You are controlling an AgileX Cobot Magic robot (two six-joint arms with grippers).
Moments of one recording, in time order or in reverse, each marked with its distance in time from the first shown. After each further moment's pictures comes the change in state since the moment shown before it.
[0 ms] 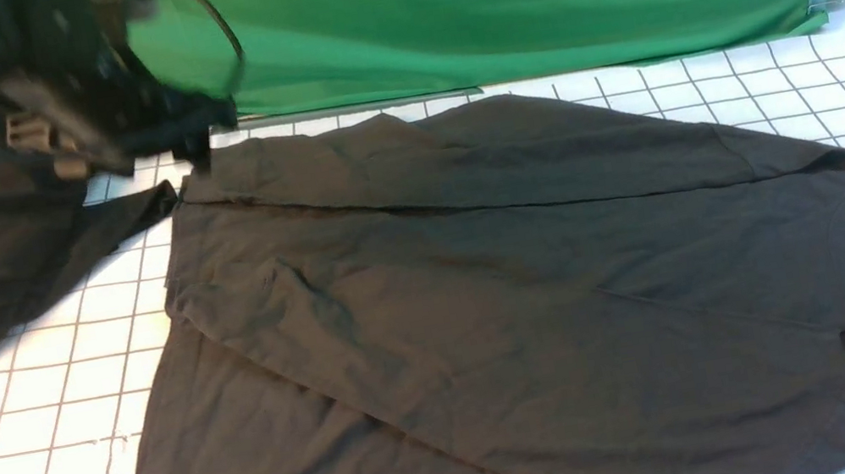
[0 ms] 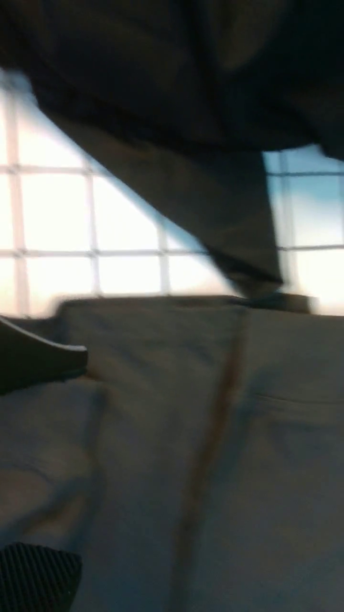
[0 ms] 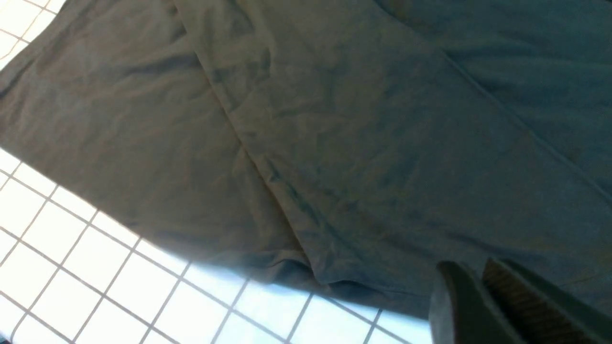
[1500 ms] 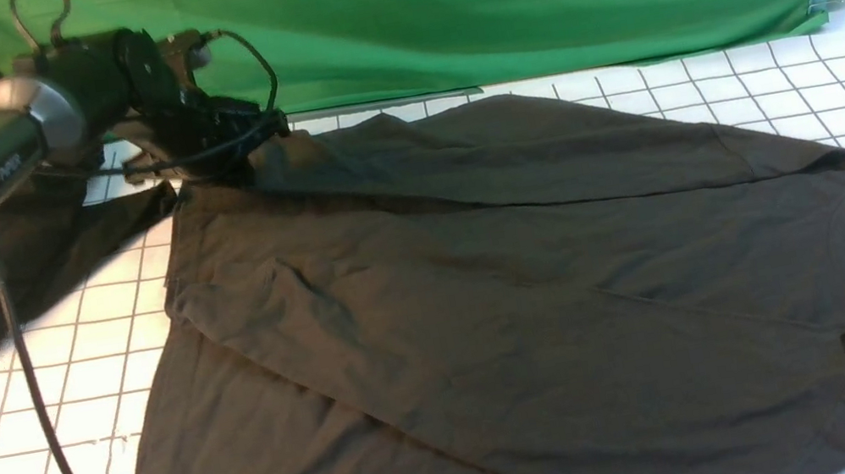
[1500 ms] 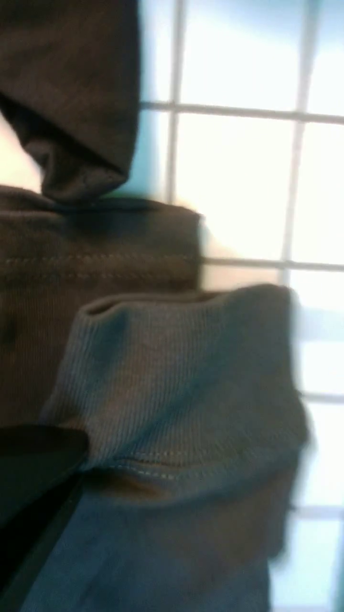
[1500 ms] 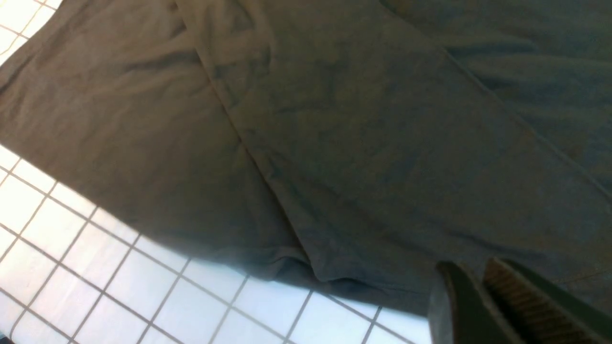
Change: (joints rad) right arm 0.000 0.000 0.000 0.000 0.005 -0.002; left arm 0.035 0.402 -0.322 -0.176 -0.095 0.053
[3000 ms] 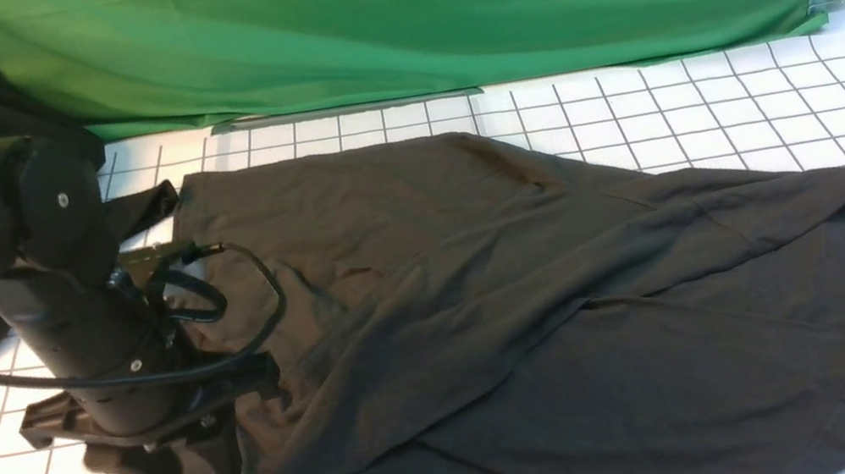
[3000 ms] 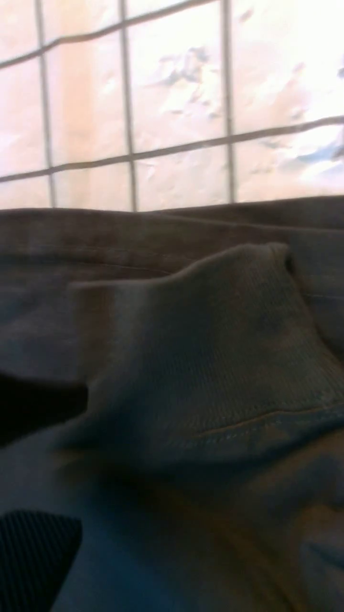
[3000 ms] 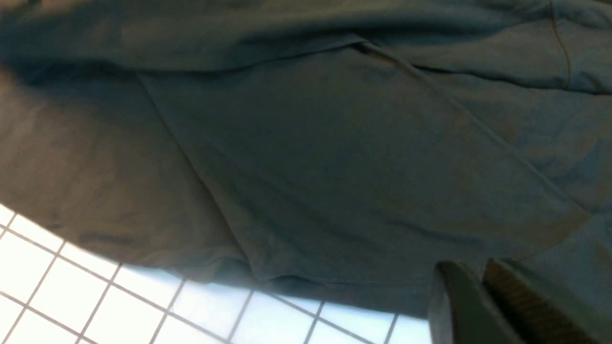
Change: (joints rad) right arm 0.000 0.034 0.000 -0.143 -0.019 0.105; left arm -0.140 -0.681 0.919 -0.005 0.385 -0.068
